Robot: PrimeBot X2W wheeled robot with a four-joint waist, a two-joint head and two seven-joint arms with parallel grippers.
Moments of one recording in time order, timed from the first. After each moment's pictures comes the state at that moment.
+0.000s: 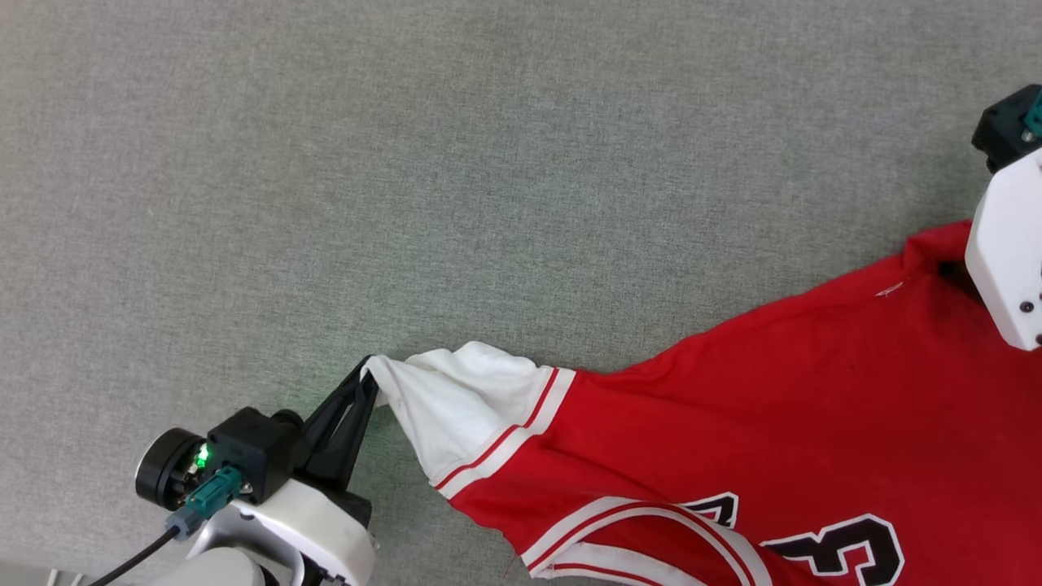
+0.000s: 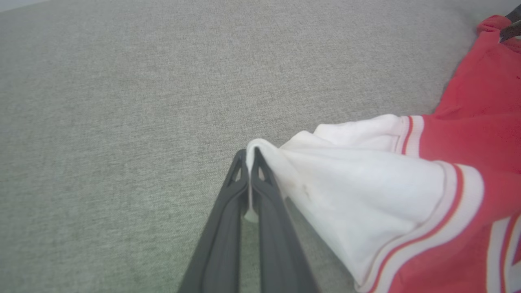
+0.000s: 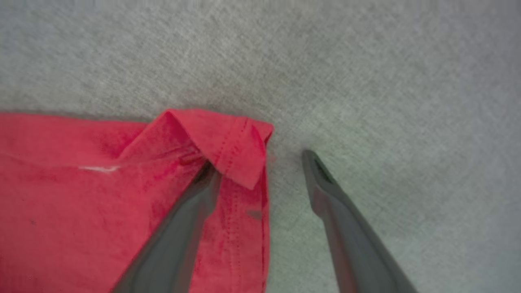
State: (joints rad) left arm -0.36 0.80 -0.92 -0.18 -0.82 0.39 -0.25; right arm -0.74 -0.73 0.46 0.13 0.59 0.13 1.12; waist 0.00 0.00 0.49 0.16
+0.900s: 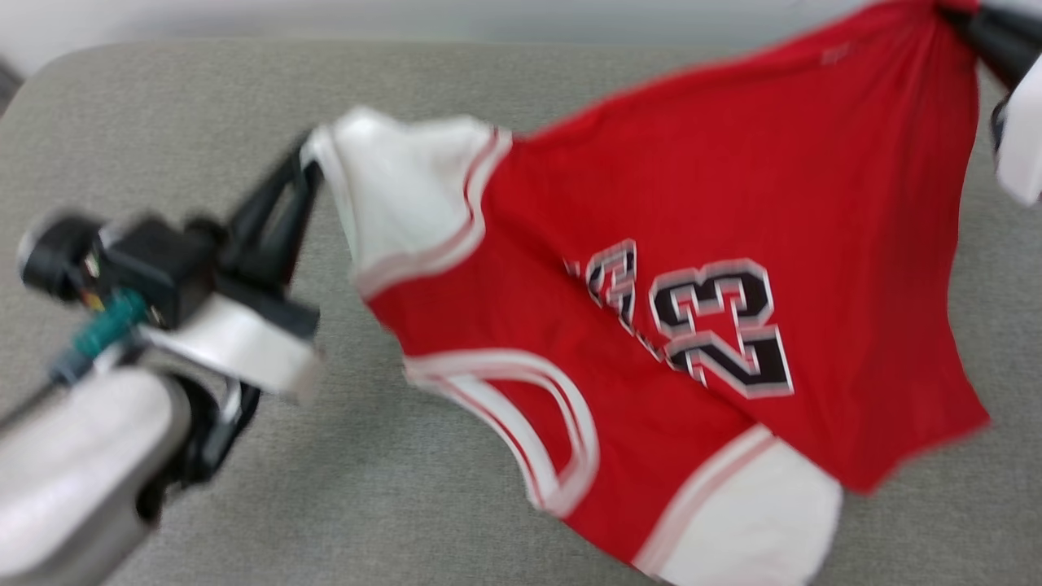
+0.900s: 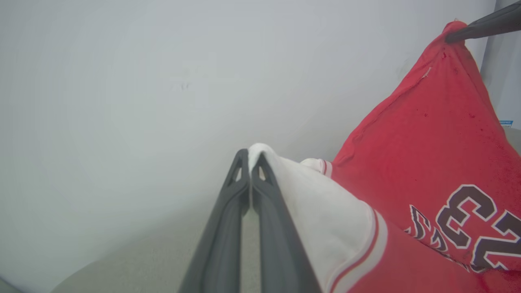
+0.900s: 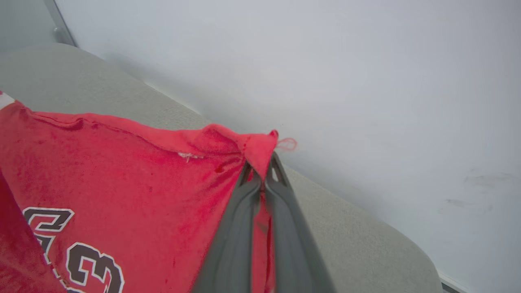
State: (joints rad) left arm -0.66 0.85 -0.82 -0.20 -0.74 0.33 -0.19; right arm -0.94 -0.68 0.48 0.20 0.65 0.13 0.52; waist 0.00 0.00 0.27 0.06
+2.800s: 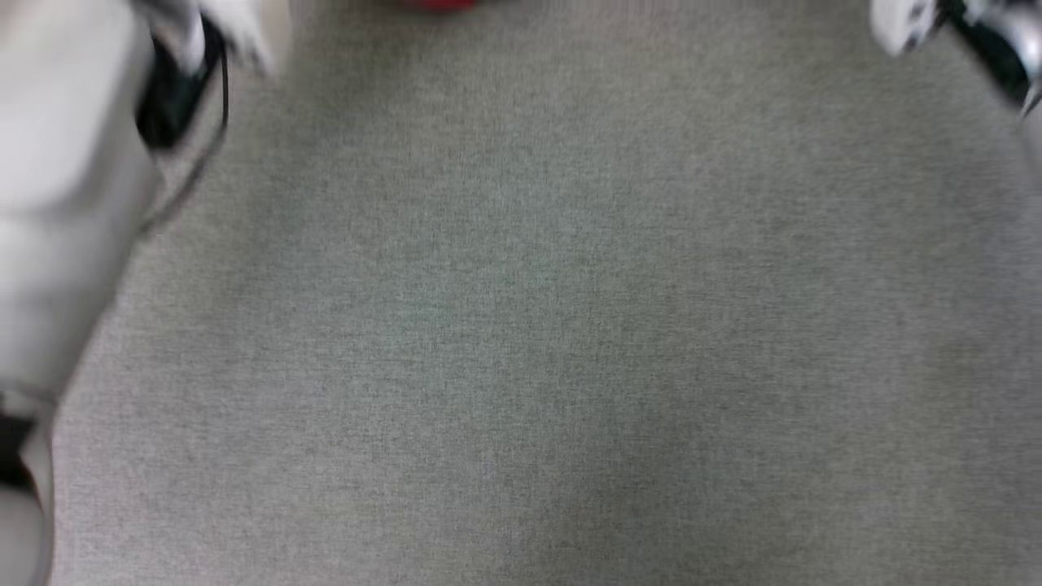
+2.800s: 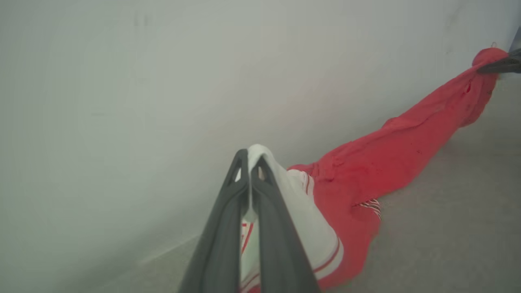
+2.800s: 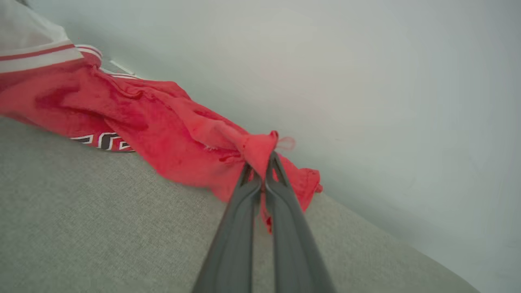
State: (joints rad) left arm -1.37 0.49 -0.85 0.71 -0.69 -0.12 -0.25; right arm -1.36 -0.37 0.64 0.78 0.43 0.13 0.16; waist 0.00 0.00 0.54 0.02
